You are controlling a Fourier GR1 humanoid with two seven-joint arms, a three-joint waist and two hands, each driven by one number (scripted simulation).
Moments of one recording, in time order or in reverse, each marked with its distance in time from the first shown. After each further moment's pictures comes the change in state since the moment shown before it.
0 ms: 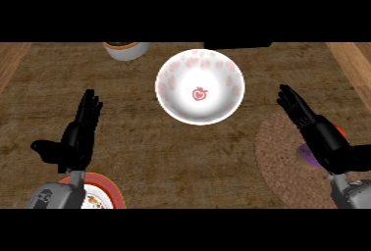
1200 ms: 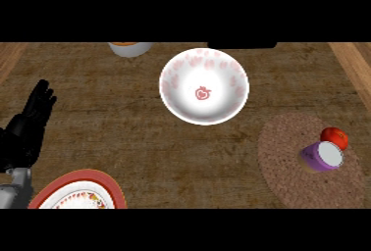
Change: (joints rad) left arm 0.020 0.218 0.118 -0.116 -0.061 -0.045 0.221; right arm 0.591 -0.365 -0.585 -0.112 0.224 0.061 -0.320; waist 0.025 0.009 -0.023
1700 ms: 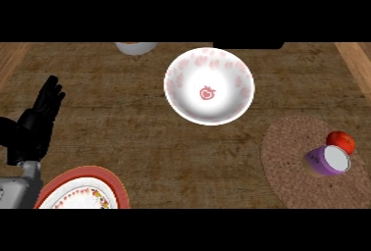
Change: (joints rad) left arm -0.048 -0.039 -0.002 0.042 -0.041 -0.020 -0.006; right arm -0.157 -0.157 -0.038 -0.090 -0.008 0.167 0.310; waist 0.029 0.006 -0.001
